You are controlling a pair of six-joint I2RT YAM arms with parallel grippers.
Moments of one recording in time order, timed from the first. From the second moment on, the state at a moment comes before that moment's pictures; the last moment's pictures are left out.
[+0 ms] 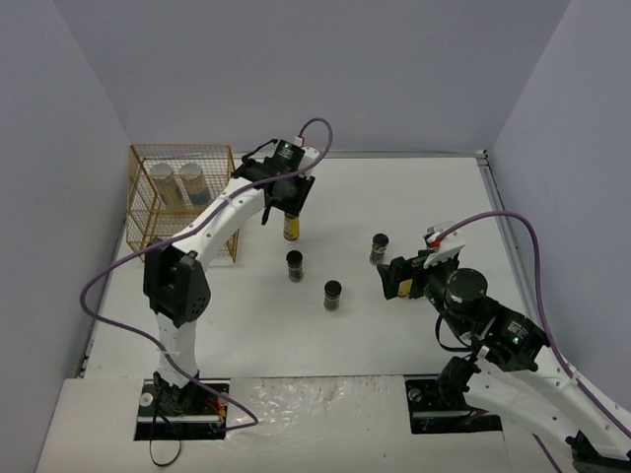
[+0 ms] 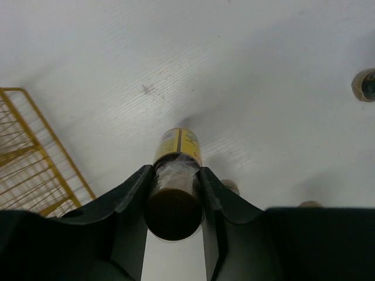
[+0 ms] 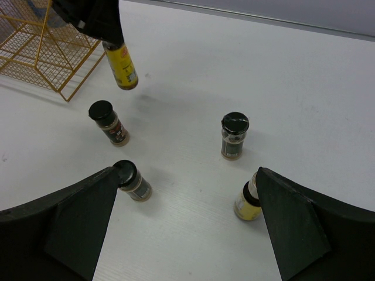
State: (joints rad) left arm -0.54 1.95 1.91 -0.87 -0.03 -0.04; right arm 0.84 0.58 0.78 -0.46 0.41 0.21
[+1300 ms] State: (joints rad) left arm 0.19 1.80 1.98 -0.97 0.00 -0.03; right arm 0.84 0.56 0.78 -0.46 0.39 0.21
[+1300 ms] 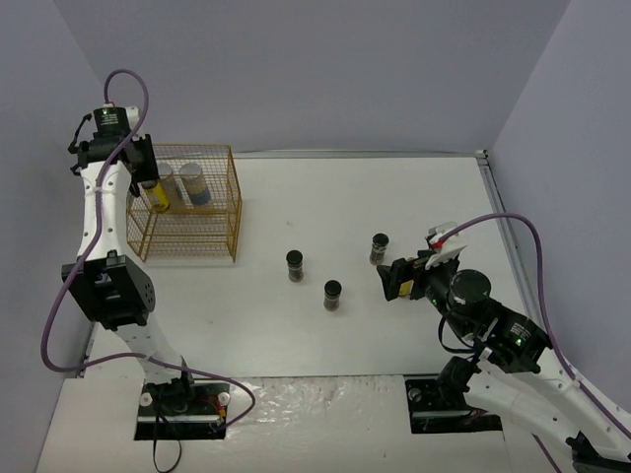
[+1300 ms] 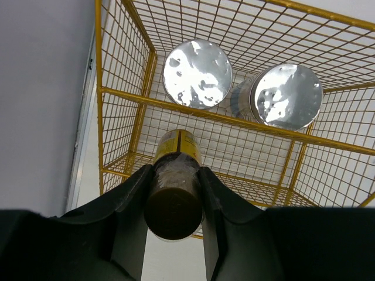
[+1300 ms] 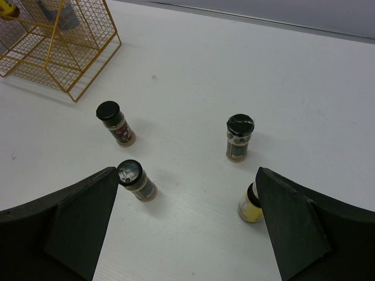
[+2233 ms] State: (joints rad) left arm 0.18 1.83 1.69 -0.74 0.03 -0.05; right arm 0.84 0.59 0.77 -0.46 0.39 0.21
